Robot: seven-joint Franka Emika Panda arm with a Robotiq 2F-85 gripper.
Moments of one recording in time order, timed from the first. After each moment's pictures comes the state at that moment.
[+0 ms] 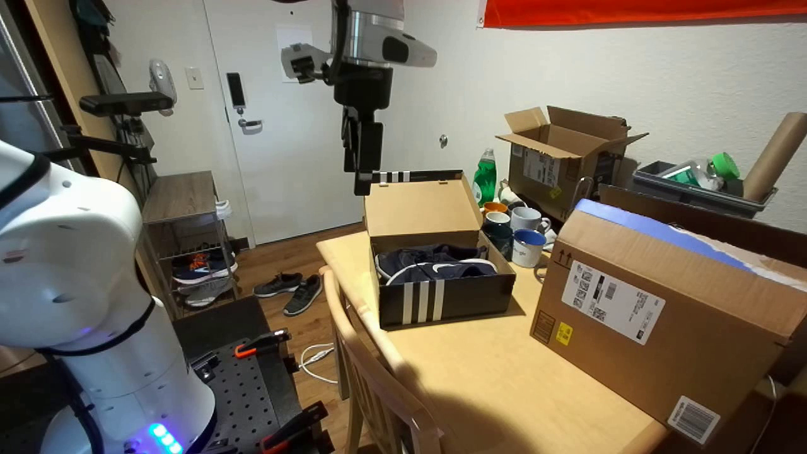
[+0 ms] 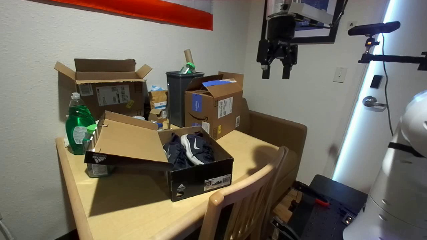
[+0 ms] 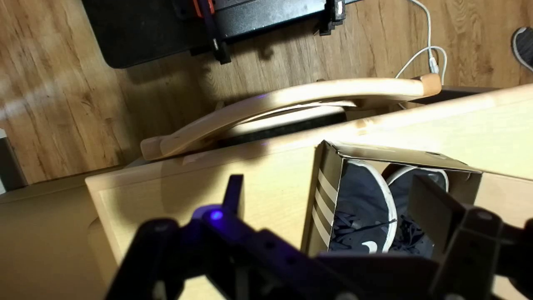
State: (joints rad) arm -0.11 -0.62 -0.05 -2.41 0.01 1.70 0.13
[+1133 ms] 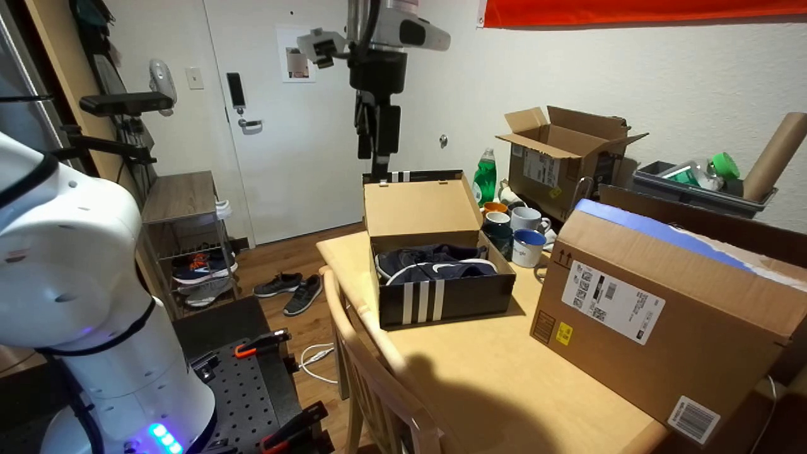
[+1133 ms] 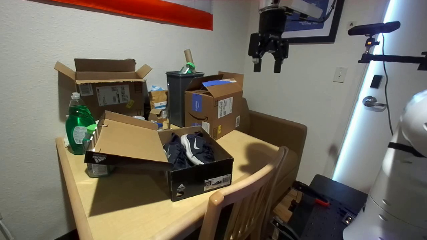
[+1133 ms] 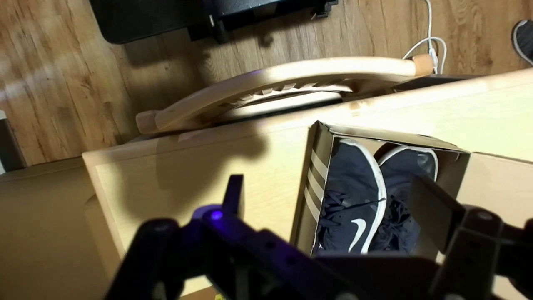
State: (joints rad) arm -0.09 -0.55 -0.04 -2.31 0.01 1.70 0.13
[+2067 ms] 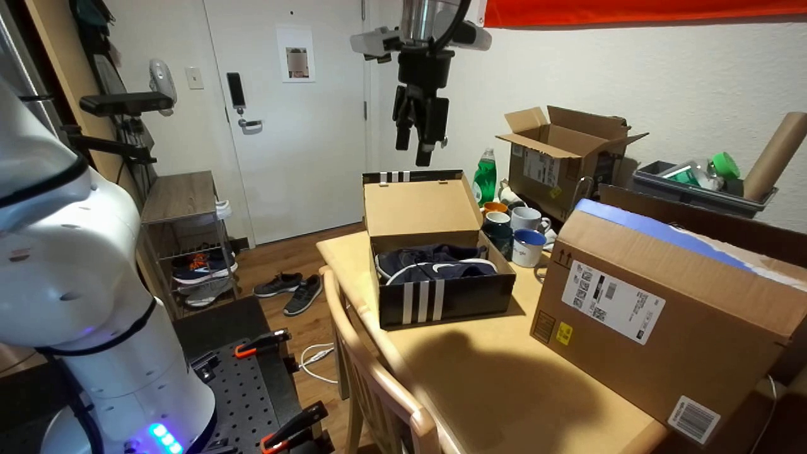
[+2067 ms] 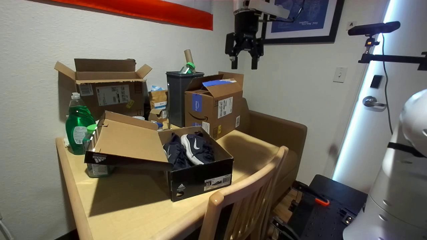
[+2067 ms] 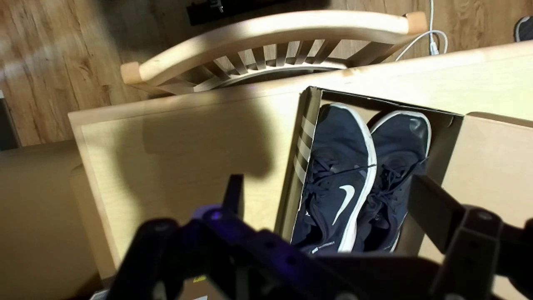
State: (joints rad) arm -0.07 -0.28 -0.02 -2.07 0.01 1.70 0.13
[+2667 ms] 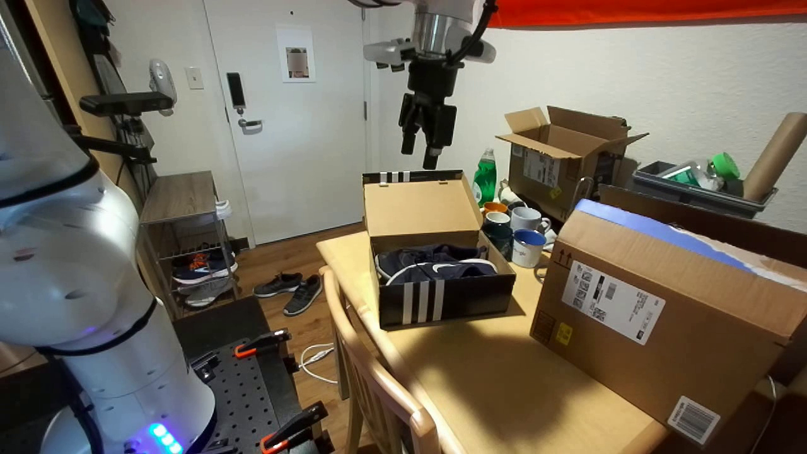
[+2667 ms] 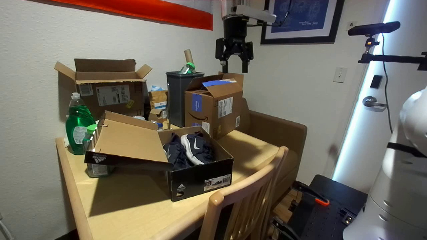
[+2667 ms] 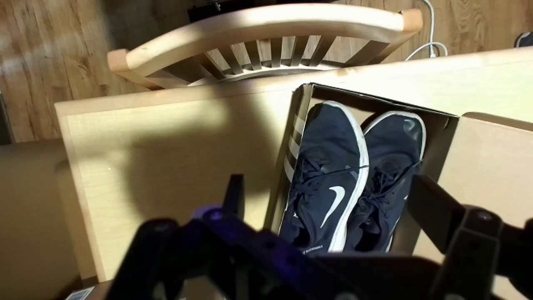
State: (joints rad) arm -0.05 -0.18 -0.01 -1.99 0.01 1.69 0.13
